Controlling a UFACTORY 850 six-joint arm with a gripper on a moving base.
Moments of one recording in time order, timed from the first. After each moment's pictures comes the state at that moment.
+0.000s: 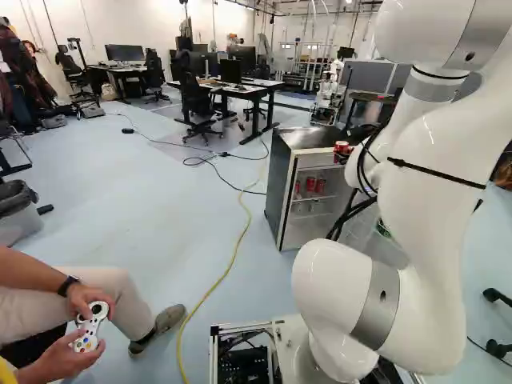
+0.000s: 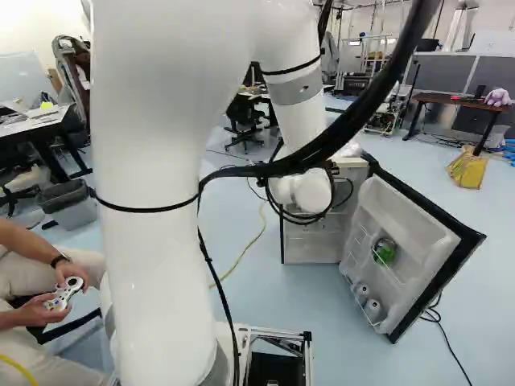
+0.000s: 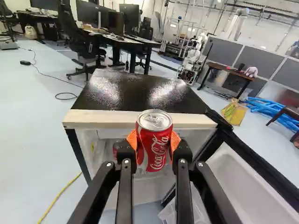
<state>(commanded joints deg) -39.9 -18.4 -39.5 -33.9 56.4 0.0</state>
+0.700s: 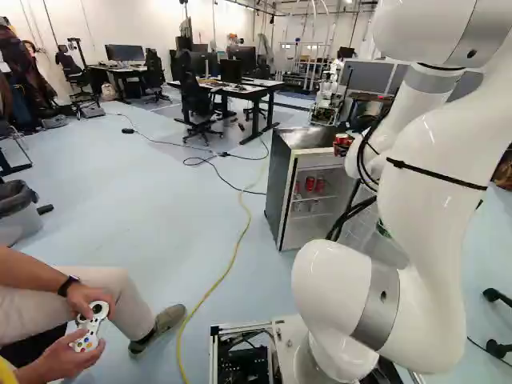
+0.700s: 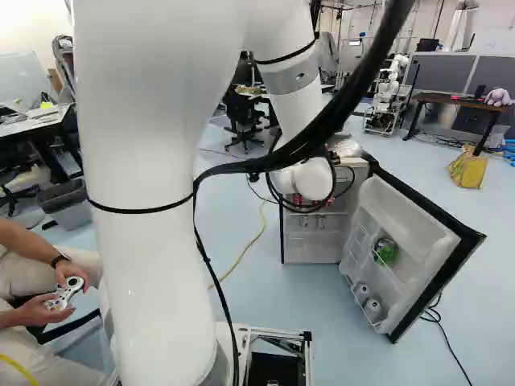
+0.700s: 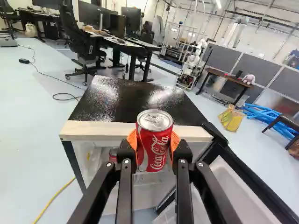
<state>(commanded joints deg) -38.6 -17.6 -42.5 -33.9 54.5 0.0</state>
